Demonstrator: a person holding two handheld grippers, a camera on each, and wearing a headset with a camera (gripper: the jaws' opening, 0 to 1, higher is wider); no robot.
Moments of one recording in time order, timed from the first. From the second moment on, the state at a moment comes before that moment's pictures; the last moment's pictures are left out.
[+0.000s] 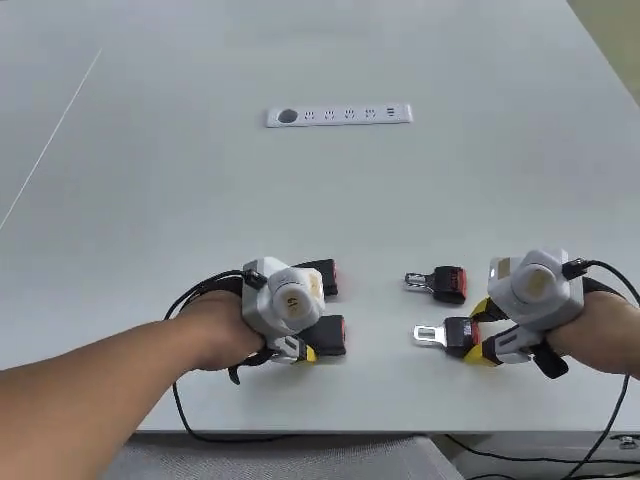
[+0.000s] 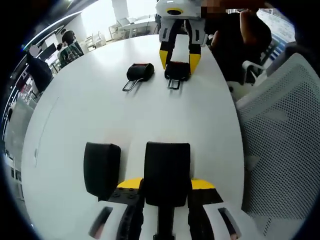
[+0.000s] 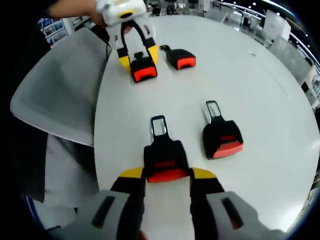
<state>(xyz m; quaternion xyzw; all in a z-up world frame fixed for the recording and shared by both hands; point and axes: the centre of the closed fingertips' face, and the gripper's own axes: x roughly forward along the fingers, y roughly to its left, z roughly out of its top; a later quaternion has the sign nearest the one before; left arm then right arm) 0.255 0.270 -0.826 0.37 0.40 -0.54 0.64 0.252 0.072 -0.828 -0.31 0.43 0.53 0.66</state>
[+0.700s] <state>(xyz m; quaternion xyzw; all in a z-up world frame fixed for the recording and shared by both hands) 0.251 0.270 -0.828 0.39 0.40 -0.56 0.61 0.245 0.098 -0.828 -0.34 0.42 0.55 0.64</state>
